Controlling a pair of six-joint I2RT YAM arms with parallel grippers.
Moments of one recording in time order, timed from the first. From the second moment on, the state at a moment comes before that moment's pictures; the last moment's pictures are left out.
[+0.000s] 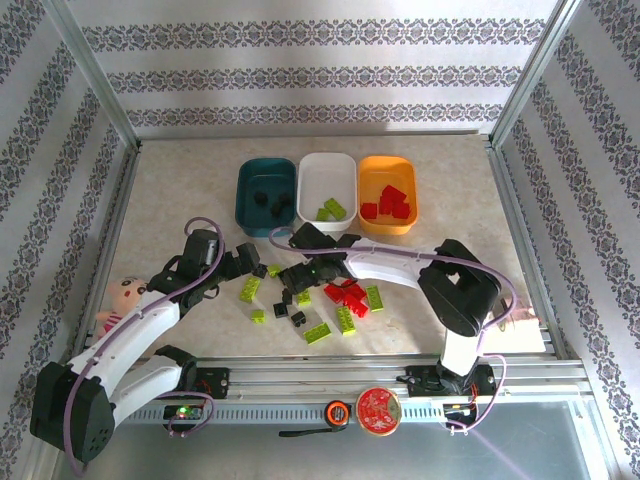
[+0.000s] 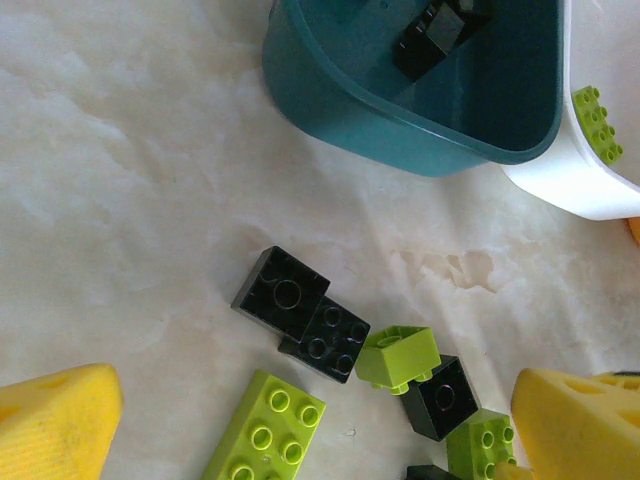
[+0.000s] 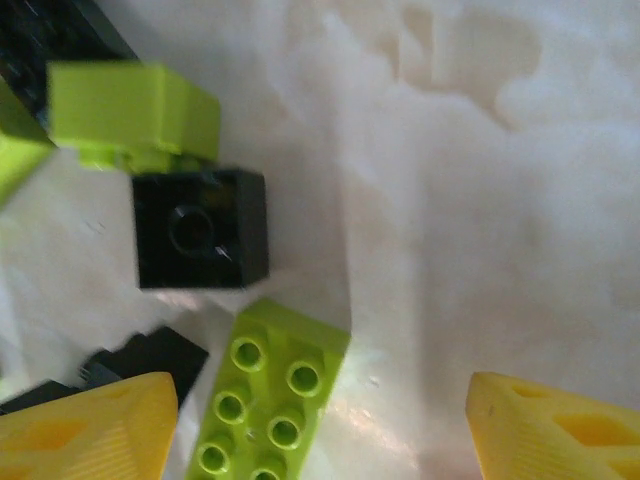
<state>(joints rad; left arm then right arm) -0.33 0.96 0.56 -0.39 -0.01 -0.69 0.90 1.82 1.14 -0.48 -0.05 0.42</state>
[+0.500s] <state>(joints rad) -0.33 0.97 0.56 -0.39 -0.02 -0.69 0.96 1.82 1.13 -0.50 -0.05 0.42</state>
